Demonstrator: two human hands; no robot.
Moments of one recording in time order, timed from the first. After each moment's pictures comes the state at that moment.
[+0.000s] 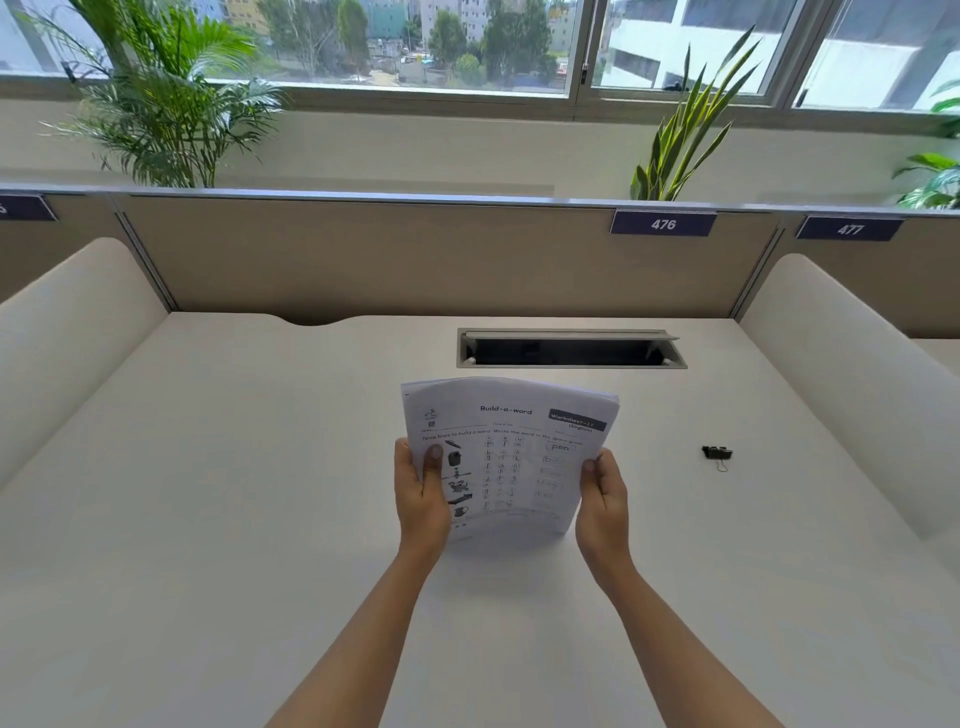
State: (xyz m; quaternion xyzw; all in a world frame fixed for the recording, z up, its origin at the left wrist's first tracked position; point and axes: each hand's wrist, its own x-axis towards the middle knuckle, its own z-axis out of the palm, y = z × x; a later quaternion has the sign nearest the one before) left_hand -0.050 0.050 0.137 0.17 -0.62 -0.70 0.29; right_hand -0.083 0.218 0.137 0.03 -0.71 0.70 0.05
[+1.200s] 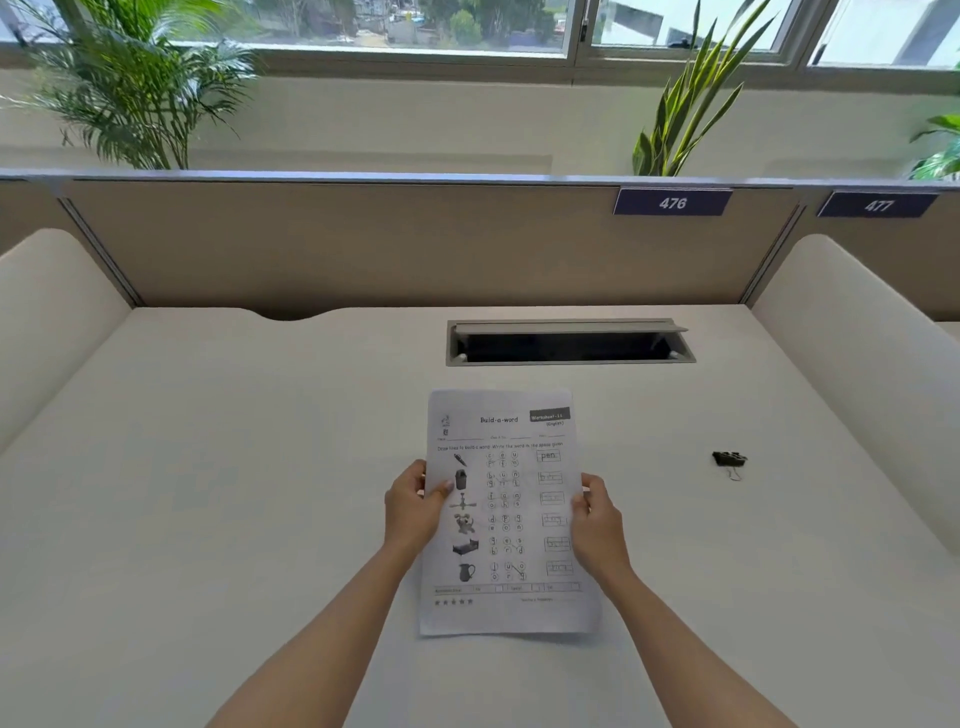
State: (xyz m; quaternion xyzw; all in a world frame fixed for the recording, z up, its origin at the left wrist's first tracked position) left_hand -0.114 0.011 0.060 0.25 -0.75 -0.60 0.08; right_hand -0.143 0.232 0.074 -0.06 -0.86 0.51 -0.08
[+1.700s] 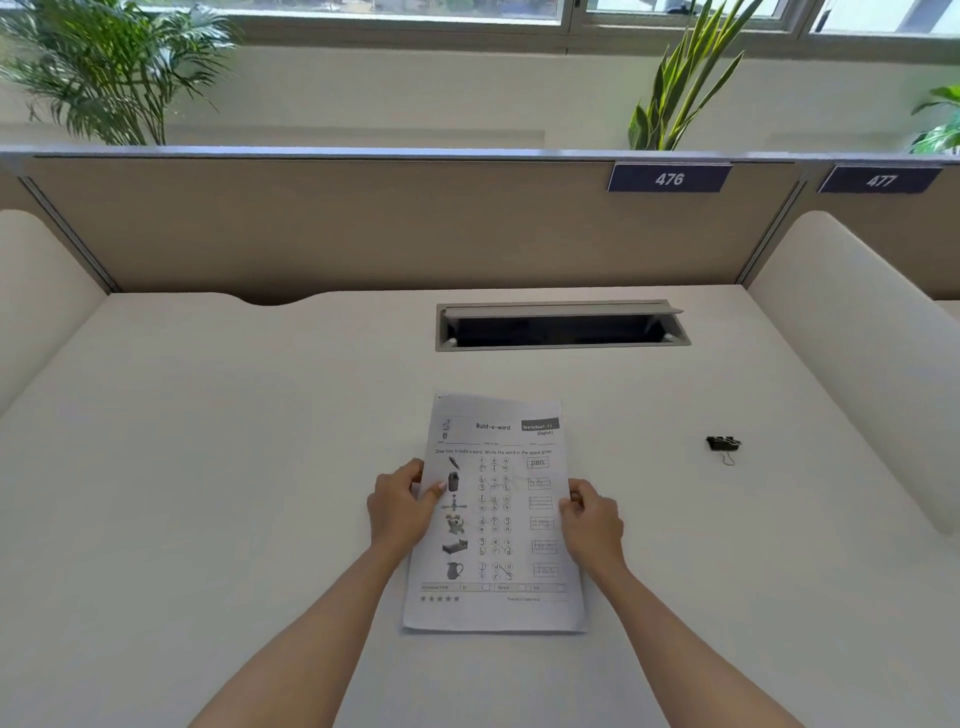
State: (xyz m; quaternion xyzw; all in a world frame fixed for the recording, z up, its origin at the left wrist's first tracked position) left_hand -0.121 0.001 0.020 0.22 -0.87 -0.44 0.06; right_hand -0.155 0.244 0.031 -0.07 -0.90 0.42 -0.07
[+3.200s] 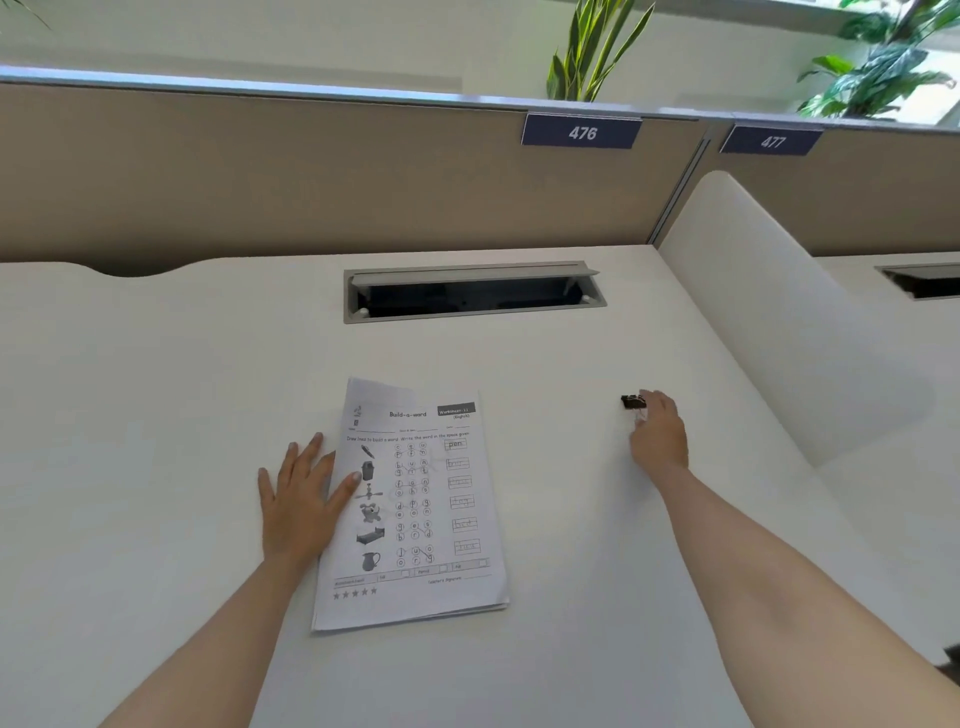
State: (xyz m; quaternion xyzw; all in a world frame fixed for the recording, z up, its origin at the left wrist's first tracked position) left_hand -0.115 -0.009 -0.005 0.15 -0.96 -0.25 0.01; right_hand -0.253 0.425 0.042 -0.13 -0.96 0.25 0.04
